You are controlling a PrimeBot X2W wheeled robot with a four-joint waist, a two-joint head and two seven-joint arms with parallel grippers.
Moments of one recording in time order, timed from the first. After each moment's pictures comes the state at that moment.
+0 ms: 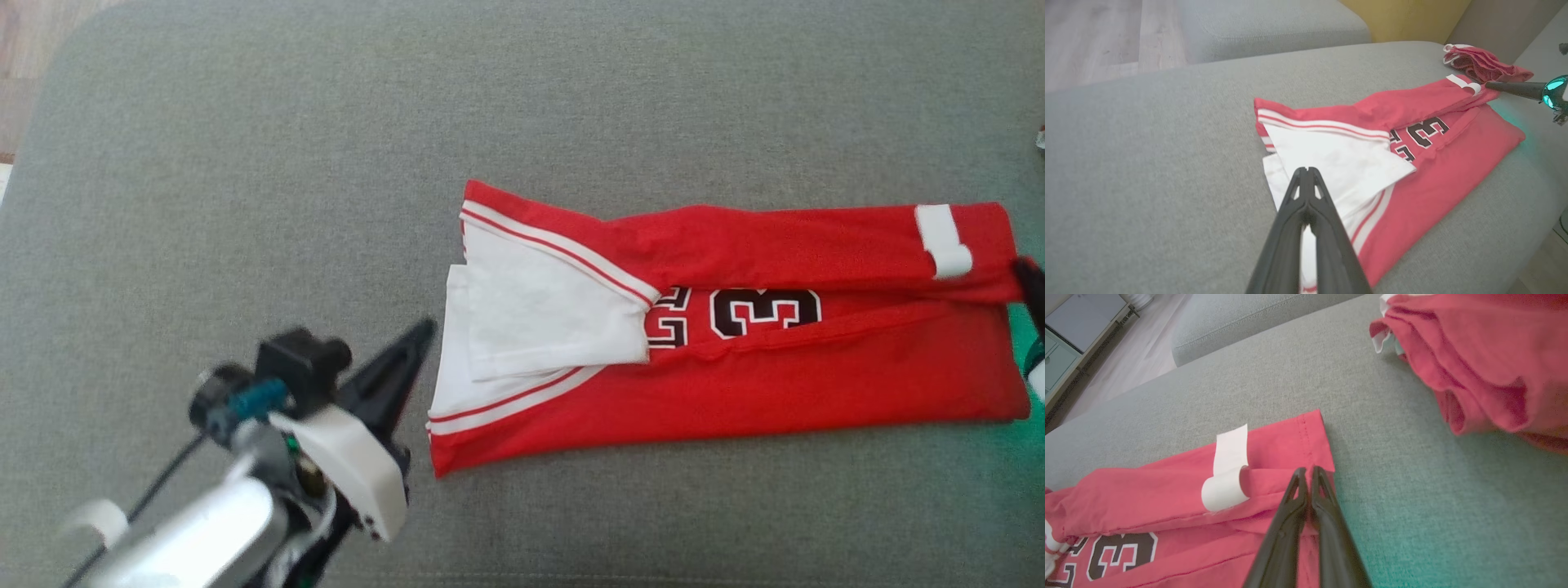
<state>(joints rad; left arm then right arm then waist) -0.39 0.60 -0.91 -0.14 -0.72 0.25 -0.02 -0.49 -0.82 0.76 0.64 1.33 0.13 -0.07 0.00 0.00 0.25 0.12</state>
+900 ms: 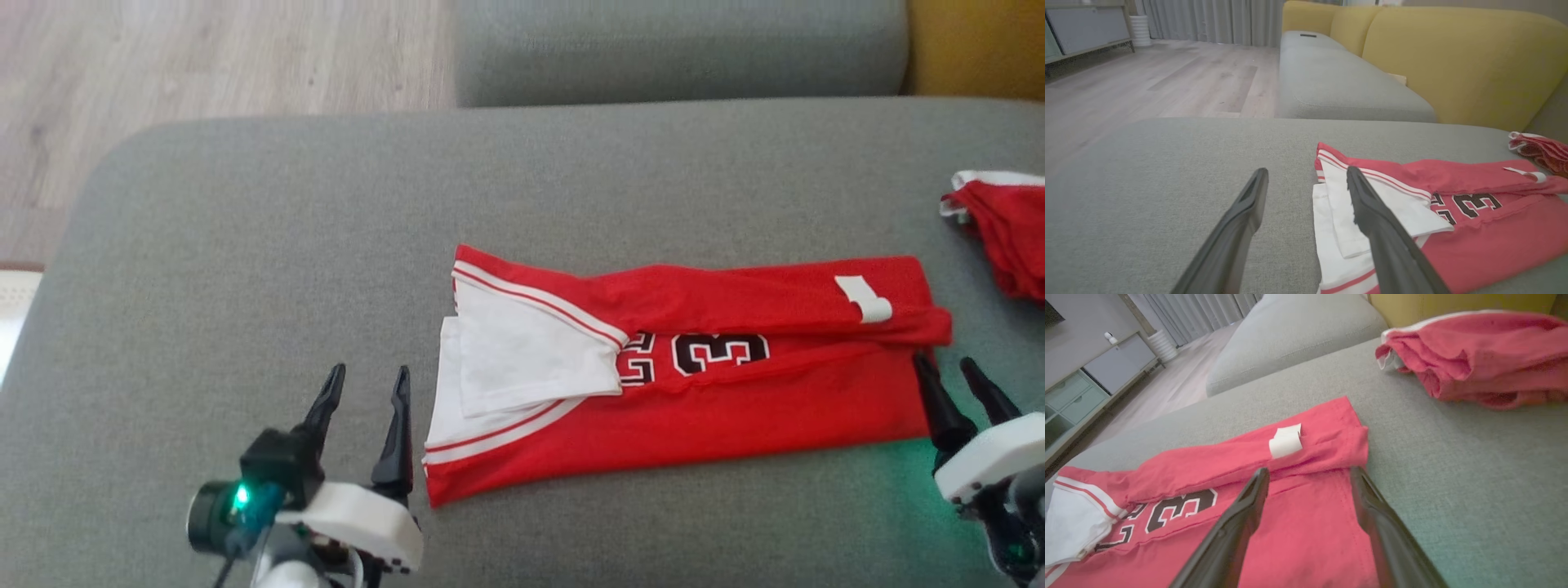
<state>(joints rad) -0.11 0.38 -0.74 0.00 -0.59 0.47 -0.25 -0.30 -0.61 0.67 0.71 1.14 0.13 -0.24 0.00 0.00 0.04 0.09</state>
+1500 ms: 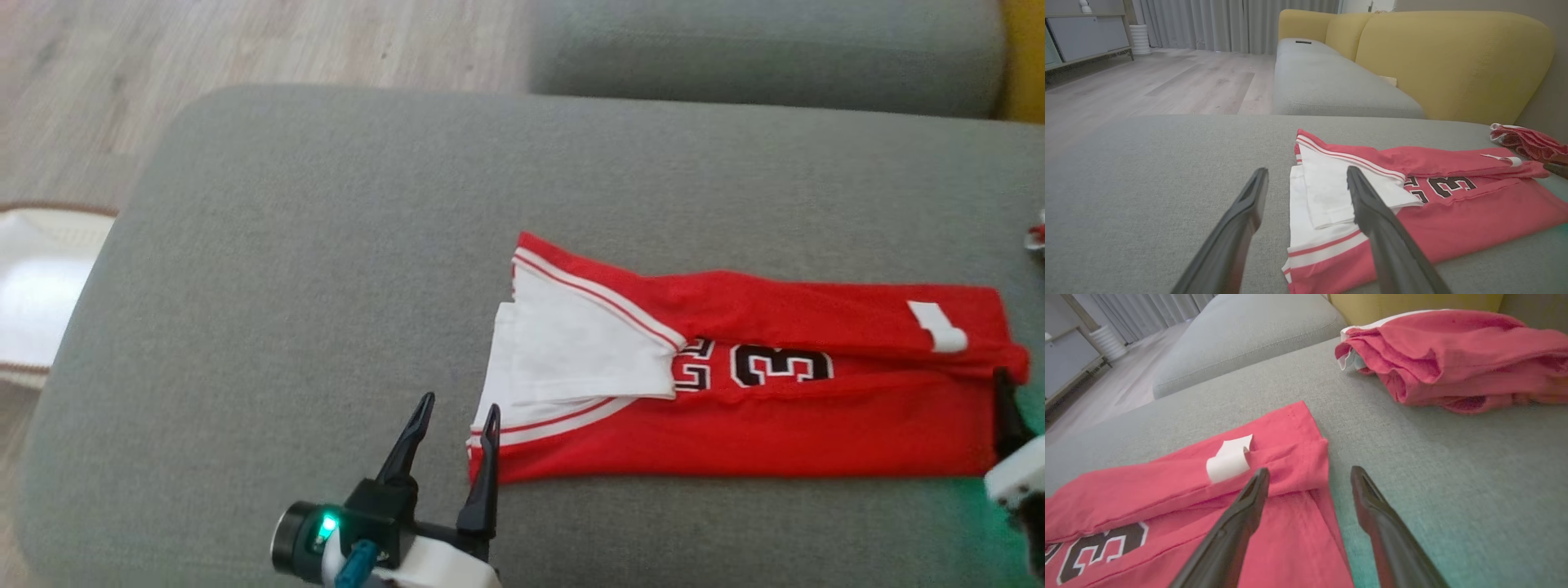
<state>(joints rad) 0.04 0.12 -0.62 0.04 -0.23 0.30 -0.25 -0.25 -0.46 0.20 0.88 0.81 0.13 -0.21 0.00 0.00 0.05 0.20</state>
